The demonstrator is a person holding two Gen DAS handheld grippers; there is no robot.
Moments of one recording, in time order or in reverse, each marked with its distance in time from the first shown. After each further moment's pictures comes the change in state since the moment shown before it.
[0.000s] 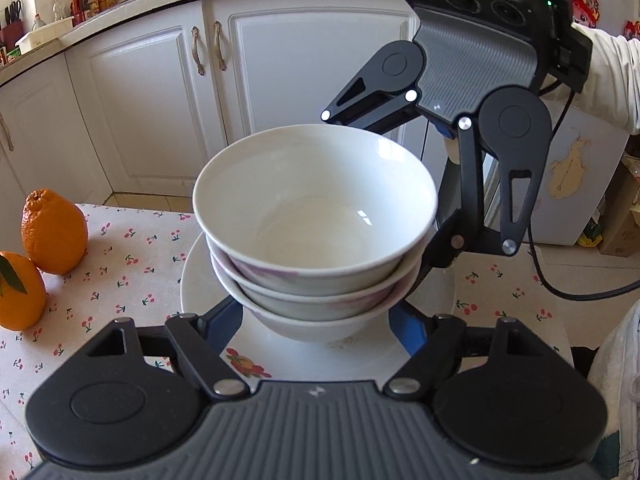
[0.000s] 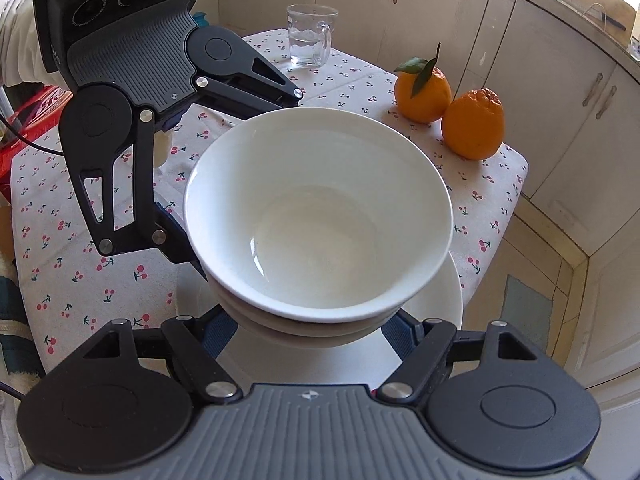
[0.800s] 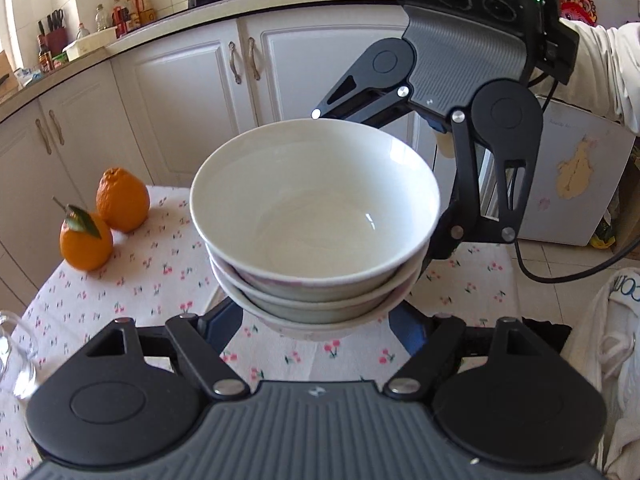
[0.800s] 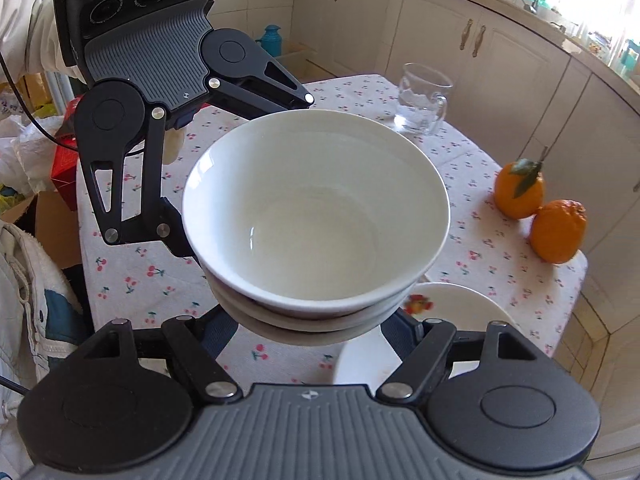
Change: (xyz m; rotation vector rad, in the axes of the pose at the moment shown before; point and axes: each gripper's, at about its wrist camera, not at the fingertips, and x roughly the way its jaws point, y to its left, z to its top) left arm -0.090 -0.032 -0.033 -0.017 -0.024 0.115; right arm -0.019 0.090 0.050 -0.176 -0.063 0.070
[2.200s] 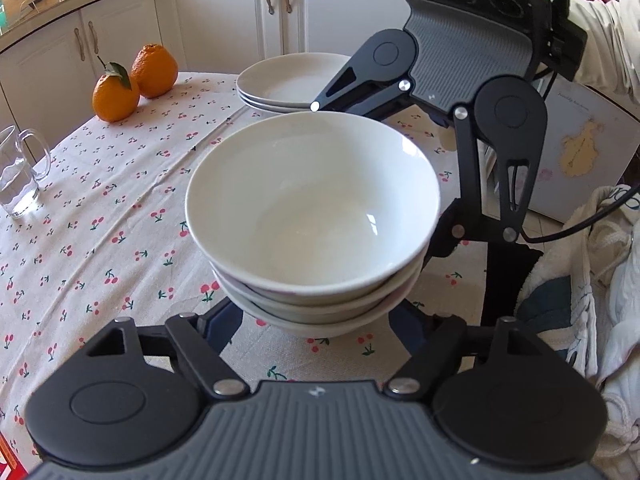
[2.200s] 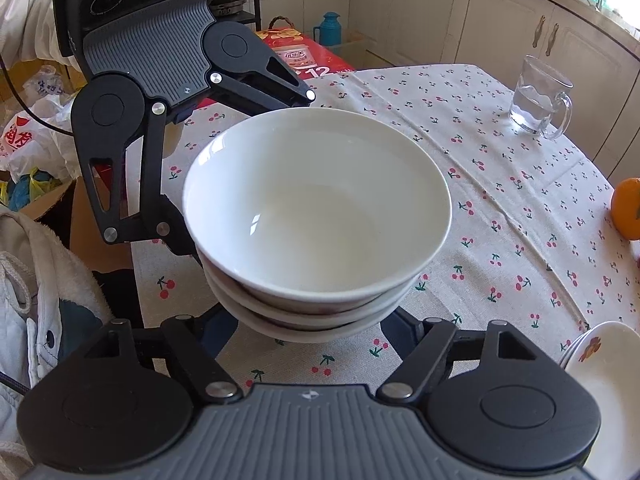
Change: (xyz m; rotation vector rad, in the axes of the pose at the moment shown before) left arm -0.054 -0.034 -0.123 -0.172 0.138 0.022; right arm 0.080 0.093 0.021 -0.051 0.027 0.160
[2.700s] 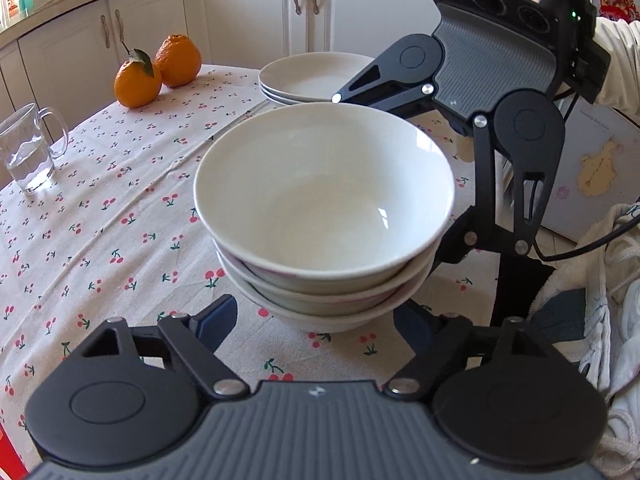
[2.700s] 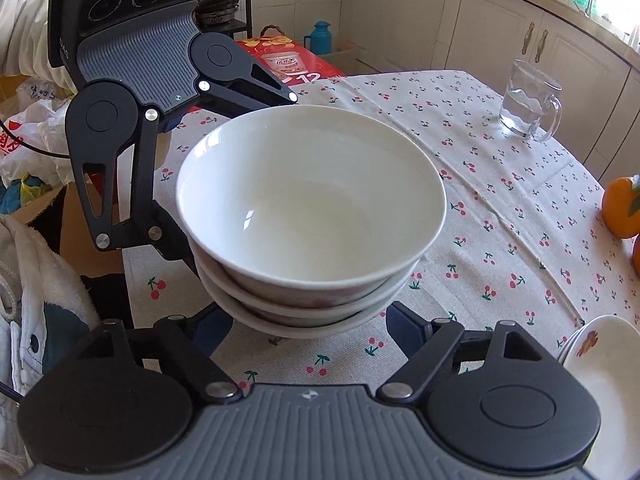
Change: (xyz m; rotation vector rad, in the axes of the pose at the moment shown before) left arm 0.003 -0.002 -0.006 -0.071 -0.010 0.050; right arm -0.004 0.007 -0.009 0.002 -0.037 -0.038
